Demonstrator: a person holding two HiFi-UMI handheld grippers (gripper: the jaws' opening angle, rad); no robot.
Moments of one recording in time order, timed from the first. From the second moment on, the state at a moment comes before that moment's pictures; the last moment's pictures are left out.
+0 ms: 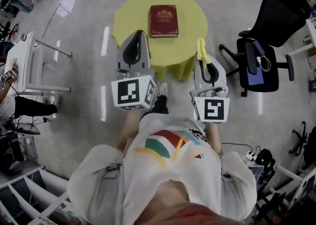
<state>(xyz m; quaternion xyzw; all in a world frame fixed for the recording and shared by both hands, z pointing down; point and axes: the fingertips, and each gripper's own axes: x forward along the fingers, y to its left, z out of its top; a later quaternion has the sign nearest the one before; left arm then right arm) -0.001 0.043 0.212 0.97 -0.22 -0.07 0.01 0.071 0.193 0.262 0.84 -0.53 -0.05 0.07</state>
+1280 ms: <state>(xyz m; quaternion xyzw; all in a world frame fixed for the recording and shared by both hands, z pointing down) 0.161 -0.138 0.217 0.97 -0.25 -0.05 0.04 0.248 -0.013 0.252 0.82 -0.56 -0.04 0.08</state>
